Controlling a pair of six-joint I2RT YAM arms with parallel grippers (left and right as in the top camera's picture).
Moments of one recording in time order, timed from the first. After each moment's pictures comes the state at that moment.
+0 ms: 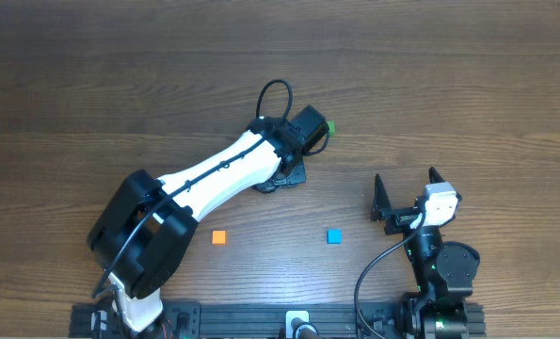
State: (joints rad) left arm -0.77 1.94 1.36 -0.90 -0.11 -0.91; right arm -0.01 0.01 0.01 -0.06 -0.16 0.04
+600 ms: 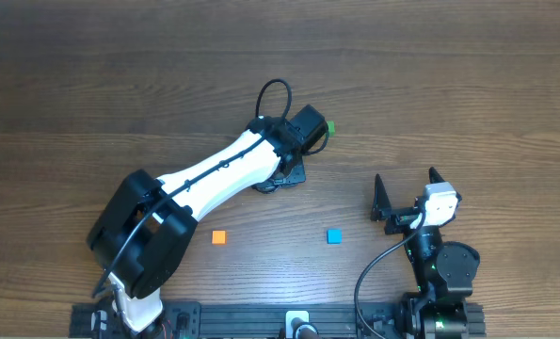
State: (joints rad) left arm -0.77 1.94 1.36 -0.90 -0.11 -0.91; right arm -0.01 0.01 0.01 -0.06 -0.16 0.04
